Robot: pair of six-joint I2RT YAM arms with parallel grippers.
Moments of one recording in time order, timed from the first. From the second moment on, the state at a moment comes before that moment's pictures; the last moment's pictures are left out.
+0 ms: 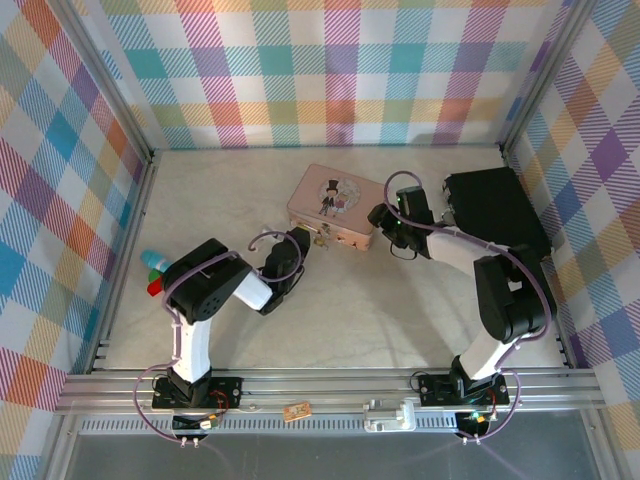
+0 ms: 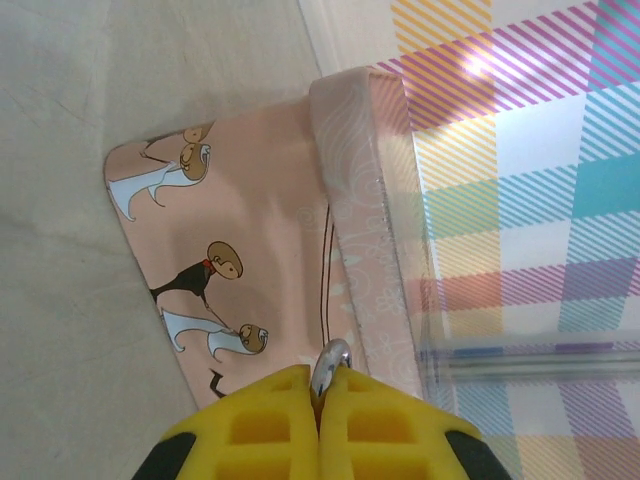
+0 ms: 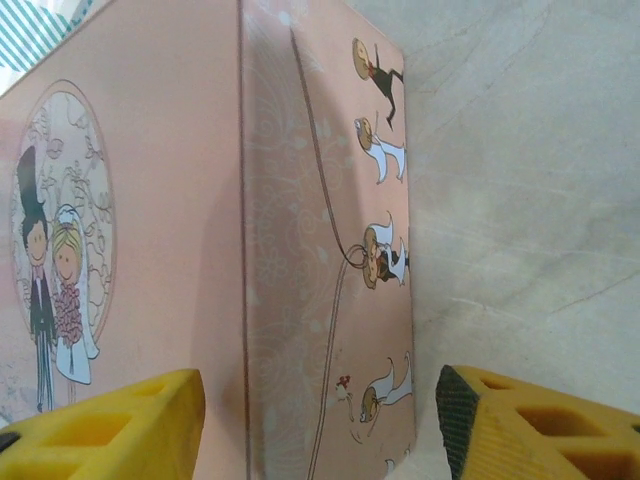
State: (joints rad) left arm -0.65 1.95 0.63 1.12 -0.39 -1.39; right arm 0.35 1.66 0.96 -0.06 -0.10 0.93
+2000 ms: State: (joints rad) left arm -0.71 1.50 0.85 -0.24 -0.08 -0.80; right arm 0.15 1.27 0.74 -0.23 0.09 0.25
